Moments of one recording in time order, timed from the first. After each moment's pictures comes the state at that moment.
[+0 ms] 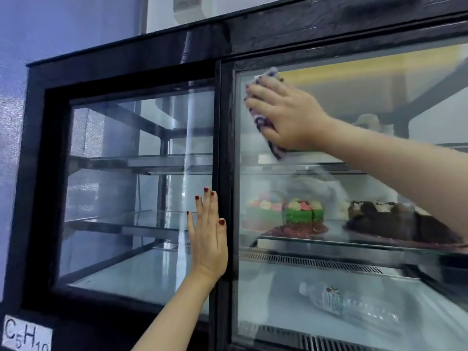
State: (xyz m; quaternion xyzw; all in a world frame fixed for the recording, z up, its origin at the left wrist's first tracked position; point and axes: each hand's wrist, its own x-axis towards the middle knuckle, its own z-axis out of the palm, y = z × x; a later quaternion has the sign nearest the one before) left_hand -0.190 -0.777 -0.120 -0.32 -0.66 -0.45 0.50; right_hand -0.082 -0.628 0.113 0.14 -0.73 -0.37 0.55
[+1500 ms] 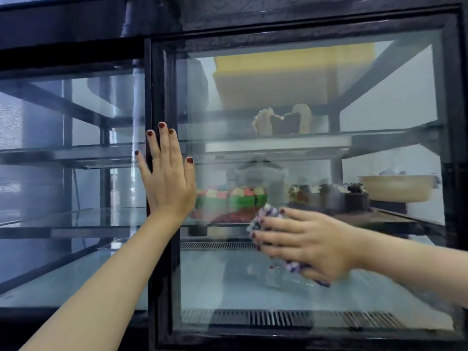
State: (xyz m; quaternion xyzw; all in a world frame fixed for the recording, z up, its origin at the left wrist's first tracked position) left_hand -0.159 -0.740 -0.033 -0.22 -0.72 -0.28 0.60; right_hand 0.013 -0.512 -0.079 0.29 -0.75 -0.51 0.31
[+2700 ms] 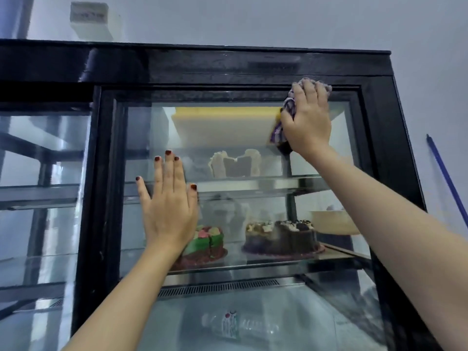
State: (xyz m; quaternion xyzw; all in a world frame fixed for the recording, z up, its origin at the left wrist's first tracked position) left_hand -0.120 -0.664 -0.002 -0.27 -0.69 -0.28 0.61; right_hand 0.036 -0.458 0.144 -0.14 -0.66 -0.10 0.73
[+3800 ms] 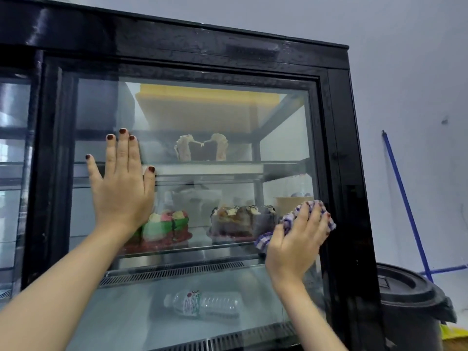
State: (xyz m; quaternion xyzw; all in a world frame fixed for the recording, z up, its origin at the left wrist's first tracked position) left_hand -0.119 -0.664 -0.003 -0.27 -0.69 -0.27 0.62; right_hand 0.040 -0.462 -0.106 -0.32 -0.58 0.11 0.75
